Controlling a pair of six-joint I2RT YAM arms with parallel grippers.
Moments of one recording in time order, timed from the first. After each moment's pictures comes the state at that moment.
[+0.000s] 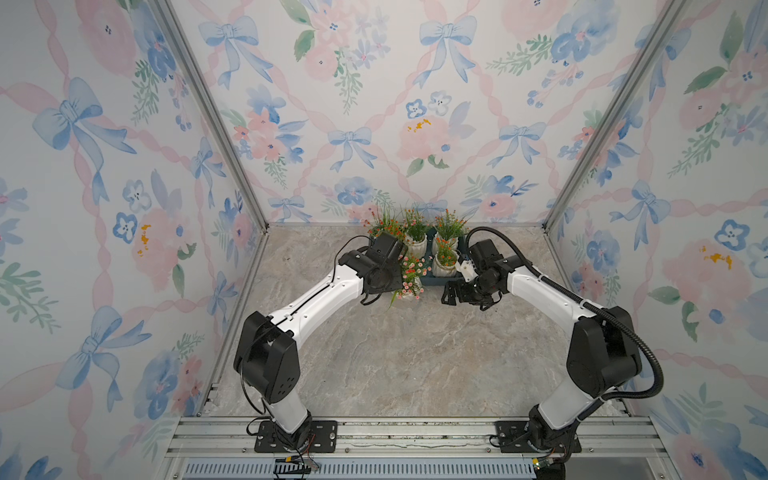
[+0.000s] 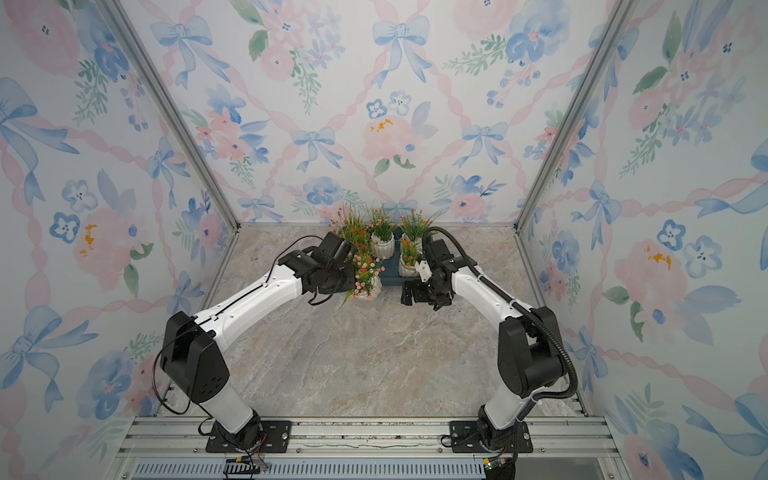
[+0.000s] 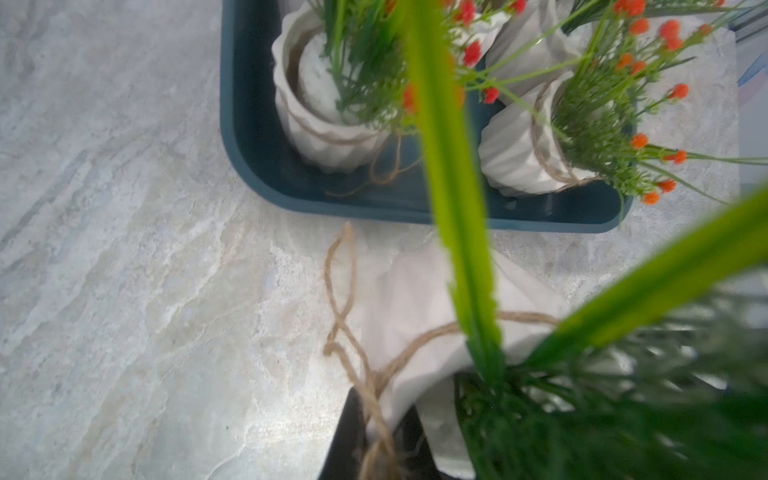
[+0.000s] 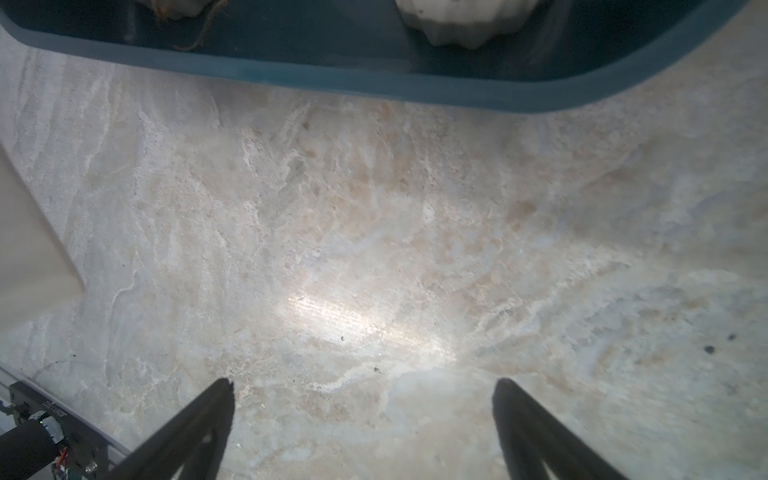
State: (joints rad) left arm -0.62 1.71 1.52 -0.81 -0.10 -0.65; right arm 0.36 1.83 1.43 -0.84 -0.24 0.25
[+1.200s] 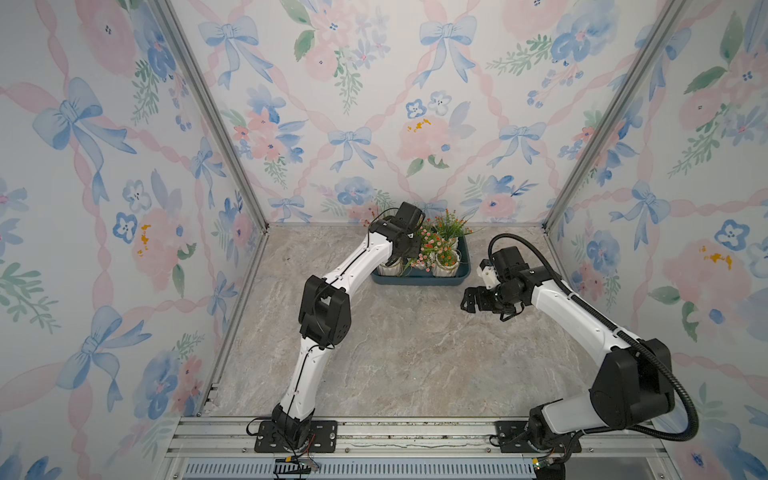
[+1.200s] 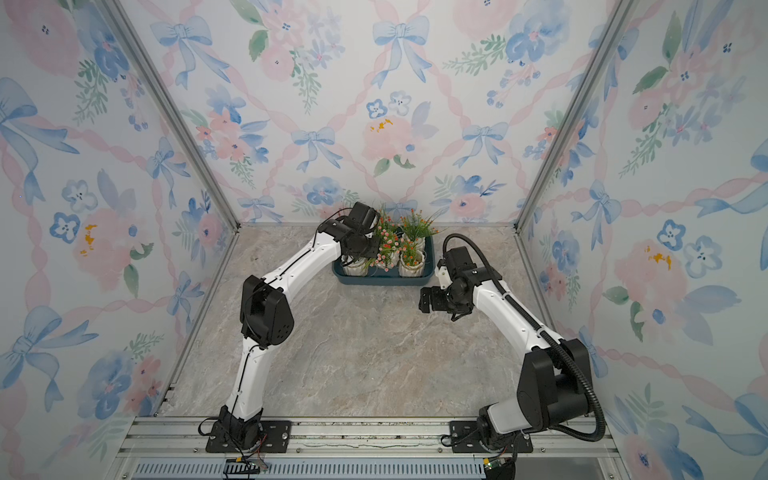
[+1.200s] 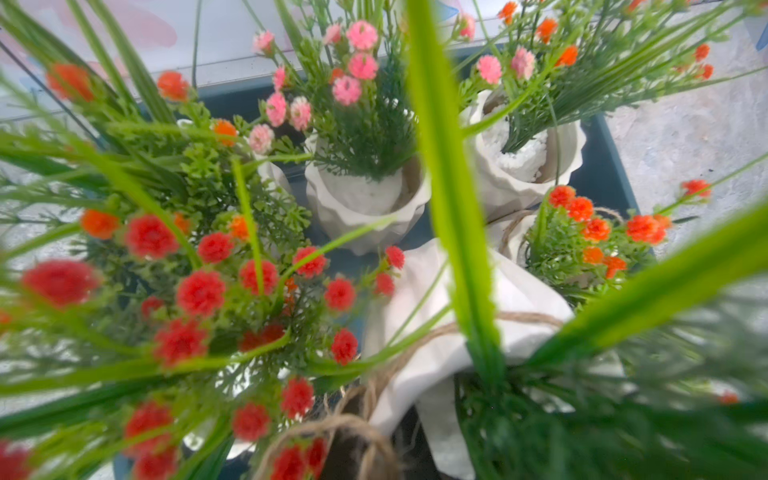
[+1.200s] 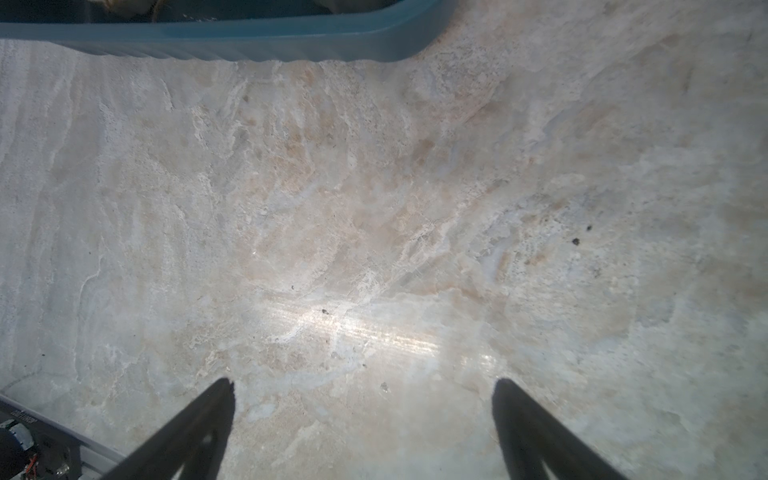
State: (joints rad) left arm -0.56 2.27 2.20 -0.85 -0.10 -0.30; right arm 0.28 1.63 1.31 -0.89 -0.19 0.22
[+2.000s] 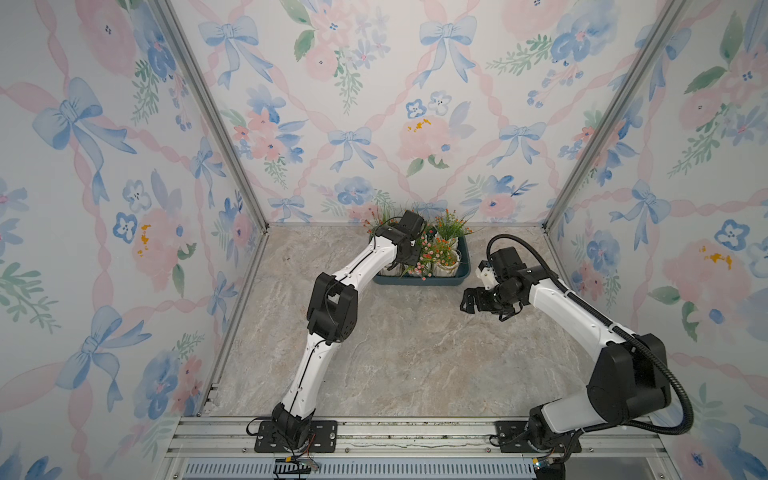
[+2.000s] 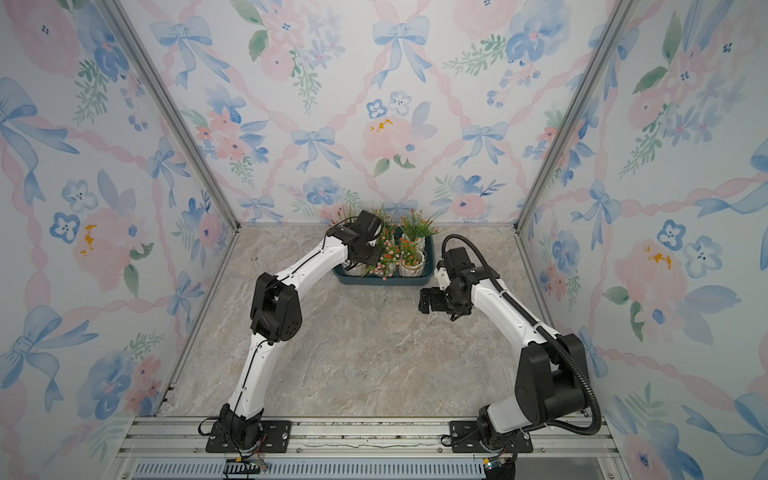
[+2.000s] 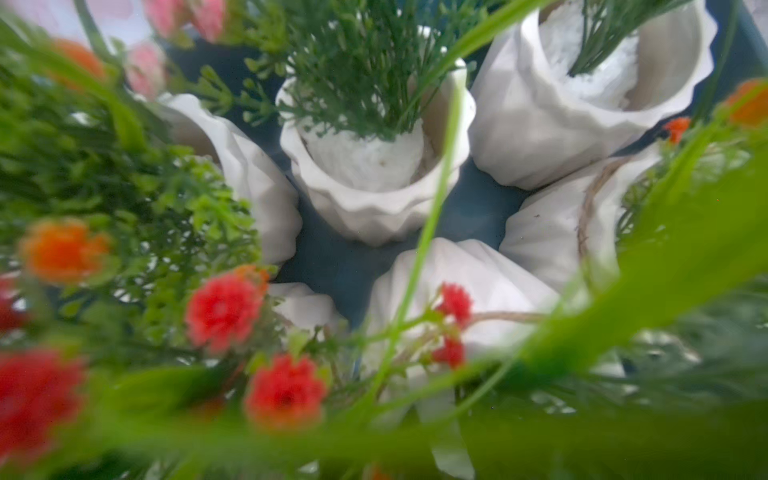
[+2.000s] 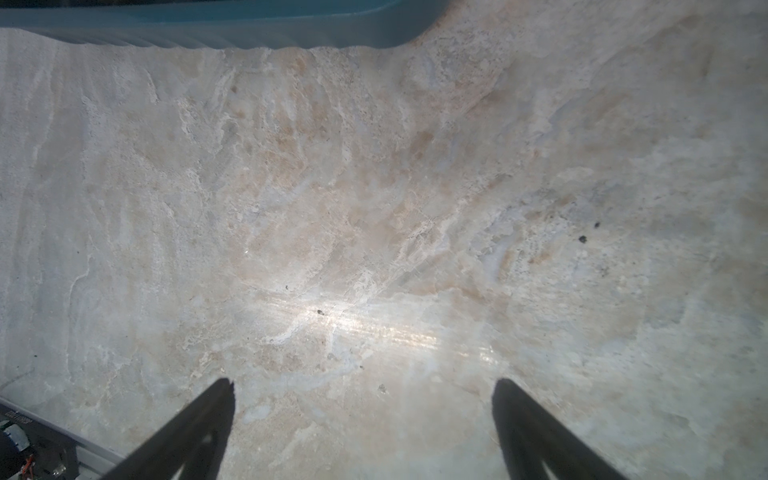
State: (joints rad) left arm -0.56 2.36 2.21 -0.85 -0.12 -0.18; right arm 0.28 1.66 1.31 -0.89 -0.19 0.22
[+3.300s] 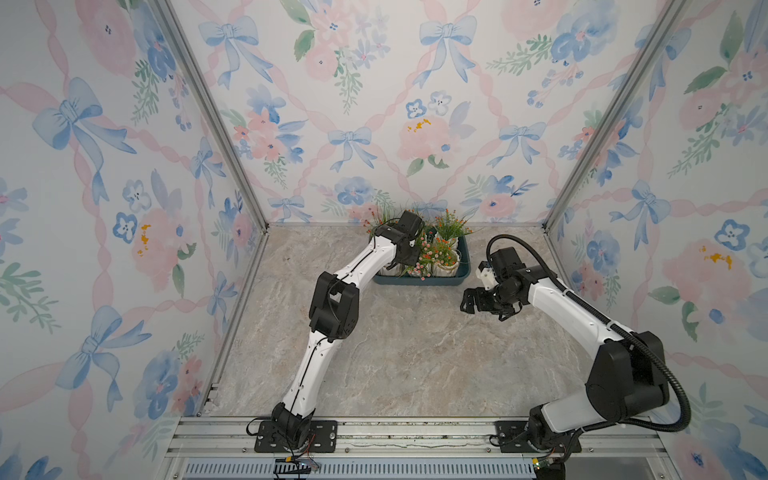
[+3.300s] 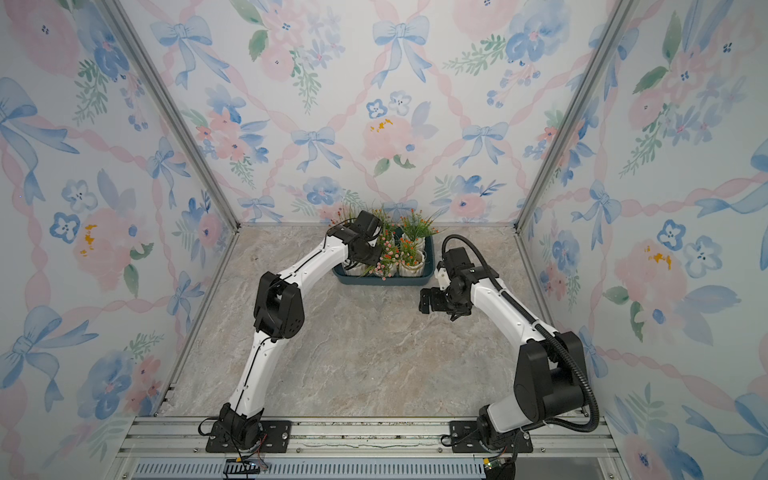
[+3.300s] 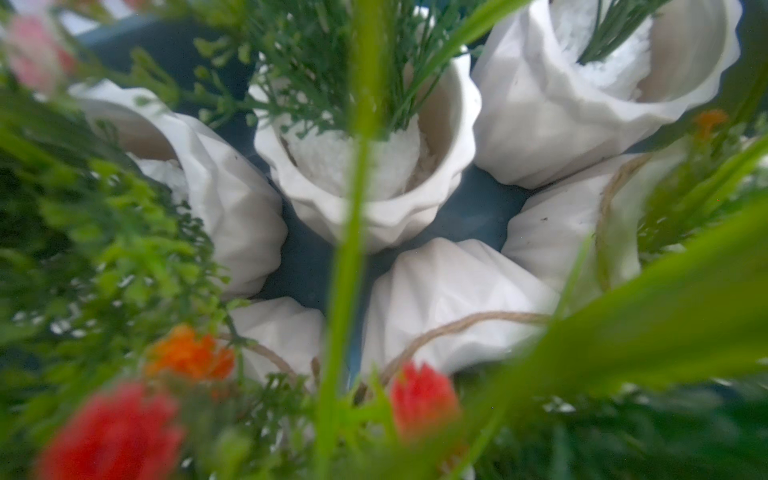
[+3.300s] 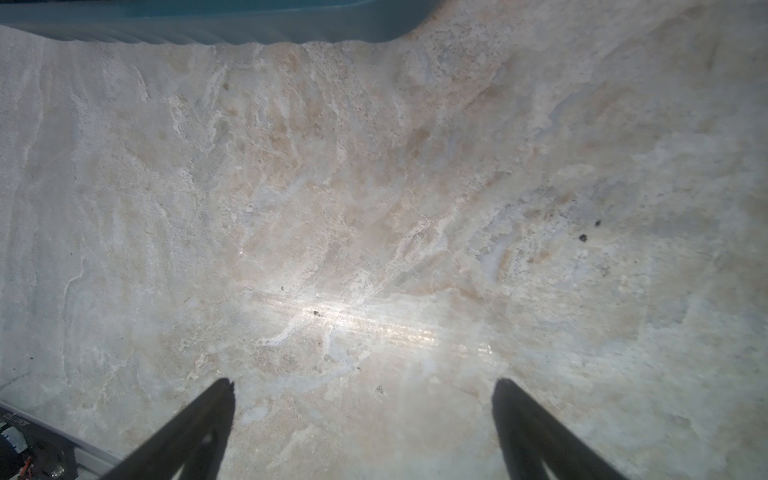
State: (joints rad) left arm -0.54 2.40 2.25 -0.85 -0.08 -0.16; right arm 0.28 1.67 1.31 -0.88 -0.19 0.22
